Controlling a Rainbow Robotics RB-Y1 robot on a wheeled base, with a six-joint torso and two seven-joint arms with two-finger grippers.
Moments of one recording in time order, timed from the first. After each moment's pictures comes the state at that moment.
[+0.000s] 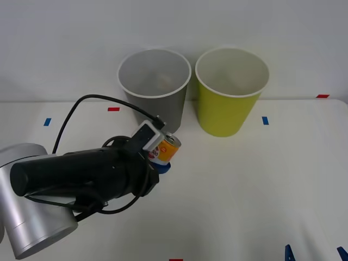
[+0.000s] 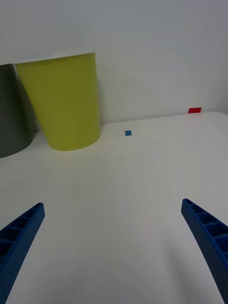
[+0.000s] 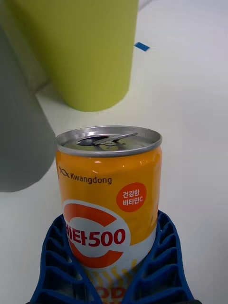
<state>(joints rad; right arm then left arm) 1.07 -0.36 0.28 -1.94 -0.23 -0.77 1.53 -0.28 0.79 -0.57 -2.44 0.48 1.09 -1.34</state>
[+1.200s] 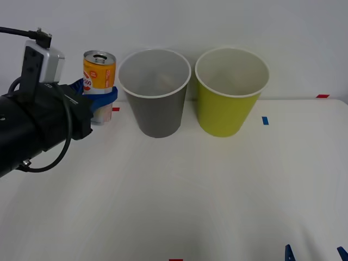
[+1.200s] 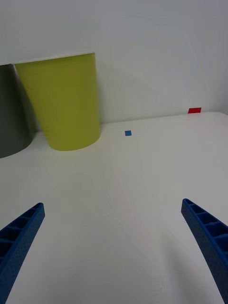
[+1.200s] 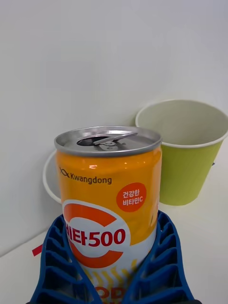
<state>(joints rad) 1.07 -0.36 0.28 -1.94 -0.23 -0.77 1.53 -0.02 0.64 0.11 -2.59 0.79 0.98 -1.59</state>
